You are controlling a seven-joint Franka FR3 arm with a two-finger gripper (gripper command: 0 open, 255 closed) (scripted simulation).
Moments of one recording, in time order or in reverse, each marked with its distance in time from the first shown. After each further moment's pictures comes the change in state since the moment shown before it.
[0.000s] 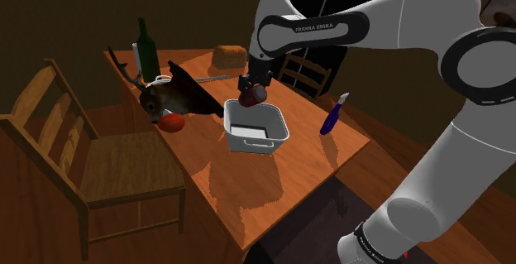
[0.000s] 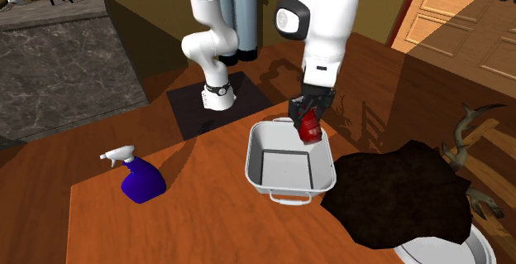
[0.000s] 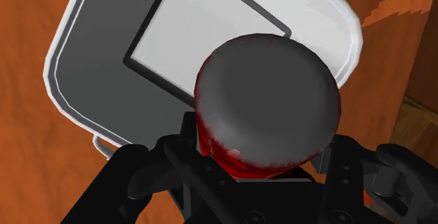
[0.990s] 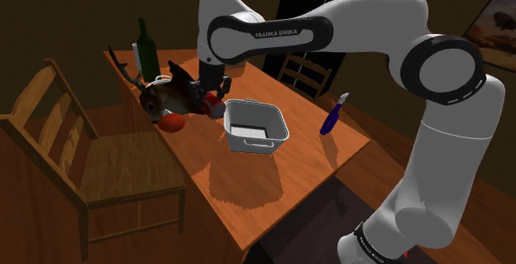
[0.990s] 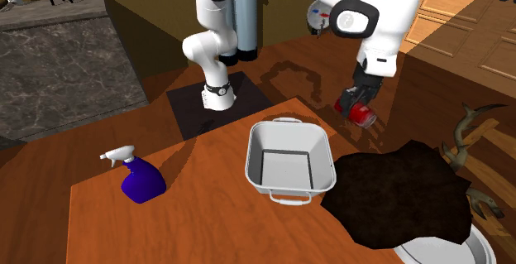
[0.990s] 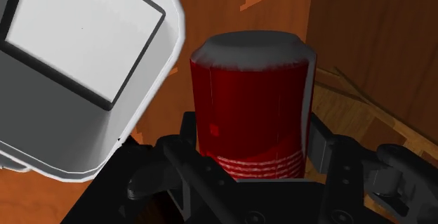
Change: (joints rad) arm 0.202 0.243 0.098 0.279 -0.099 -0.076 0.310
